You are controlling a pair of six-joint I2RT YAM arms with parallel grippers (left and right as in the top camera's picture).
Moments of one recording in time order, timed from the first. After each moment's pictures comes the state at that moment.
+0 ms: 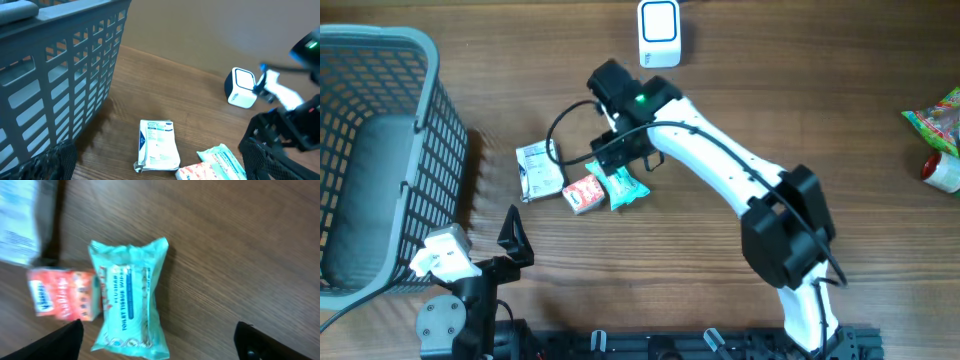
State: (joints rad) left arm 0.06 0.01 0.46 -0.68 -0.05 -0.29; right arm 0.72 2.14 1.85 -1.05 -0.01 0.17
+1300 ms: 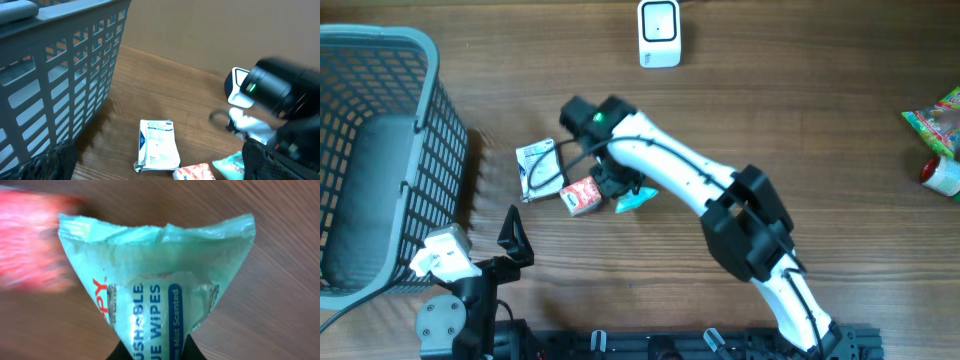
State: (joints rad) left arm 0.06 0.01 0.46 -0.68 -0.05 -0.29; right arm 0.82 2.31 2.00 -1.34 -0.02 0.20
